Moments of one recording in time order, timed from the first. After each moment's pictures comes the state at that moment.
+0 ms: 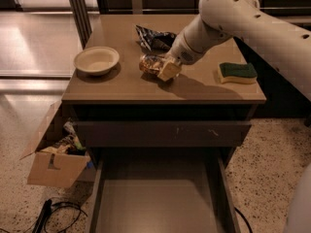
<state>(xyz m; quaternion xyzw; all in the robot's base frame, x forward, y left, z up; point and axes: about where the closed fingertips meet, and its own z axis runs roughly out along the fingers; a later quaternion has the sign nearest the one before) 0.689 -0.049 0.847 -0.58 0.75 0.07 0.31</state>
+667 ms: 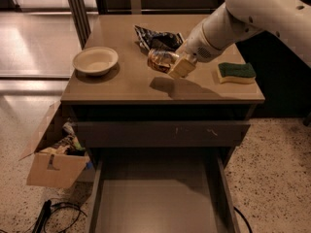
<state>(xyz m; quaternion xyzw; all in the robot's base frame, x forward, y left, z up) 0.648 -0.071 0.883 -0.58 0.75 0.08 0.33</state>
